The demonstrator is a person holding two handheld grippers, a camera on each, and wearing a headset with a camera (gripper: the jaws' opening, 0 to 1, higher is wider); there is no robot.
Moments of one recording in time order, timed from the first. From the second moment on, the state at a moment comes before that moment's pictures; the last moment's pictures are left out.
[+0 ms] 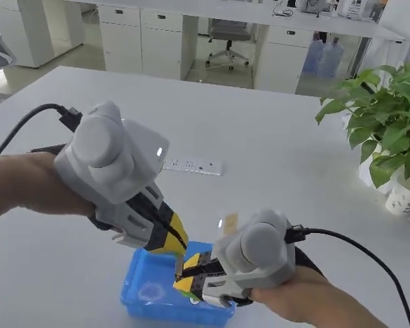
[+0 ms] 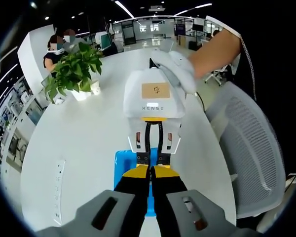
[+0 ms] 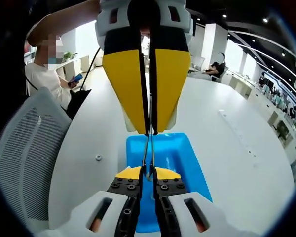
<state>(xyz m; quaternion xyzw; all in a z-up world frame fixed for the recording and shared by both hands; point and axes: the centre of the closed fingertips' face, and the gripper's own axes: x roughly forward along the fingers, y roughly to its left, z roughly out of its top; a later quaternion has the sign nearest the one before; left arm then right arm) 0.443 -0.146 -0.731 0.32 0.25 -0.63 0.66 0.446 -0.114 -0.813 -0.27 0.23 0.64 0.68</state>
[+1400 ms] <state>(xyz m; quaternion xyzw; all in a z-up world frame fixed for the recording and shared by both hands) 0.458 -0.141 -0.768 0.32 0.29 -0.64 0.64 0.457 -0.116 -0.852 -0.26 0.28 0.63 0.67</state>
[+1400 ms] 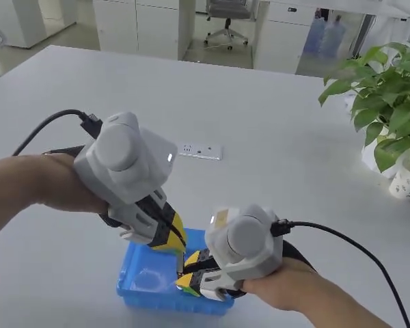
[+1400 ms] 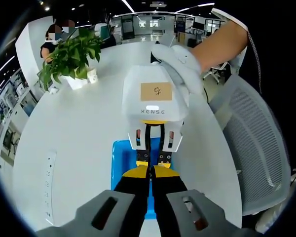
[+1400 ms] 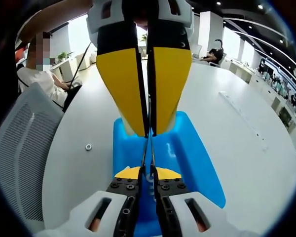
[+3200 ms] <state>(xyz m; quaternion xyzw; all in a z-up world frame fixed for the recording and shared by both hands) 0.392 -0.115 -0.735 0.33 0.28 -0.62 0.65 0.395 -0.090 -0.816 -0.27 0.23 0.66 0.66</state>
